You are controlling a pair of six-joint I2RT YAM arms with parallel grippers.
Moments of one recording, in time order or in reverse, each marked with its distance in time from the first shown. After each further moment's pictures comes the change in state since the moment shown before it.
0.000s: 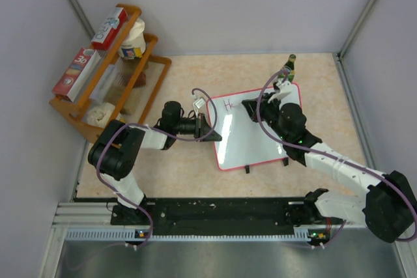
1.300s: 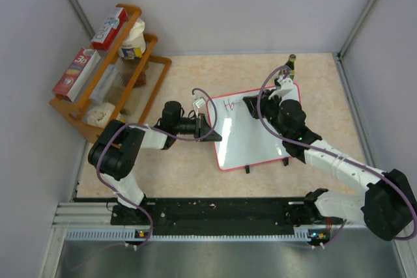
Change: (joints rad) left arm 0.000 0.000 0.003 -0.016 -0.002 0.000; right arm -0.010 0.018 0.034 -0.029 0.027 0.022
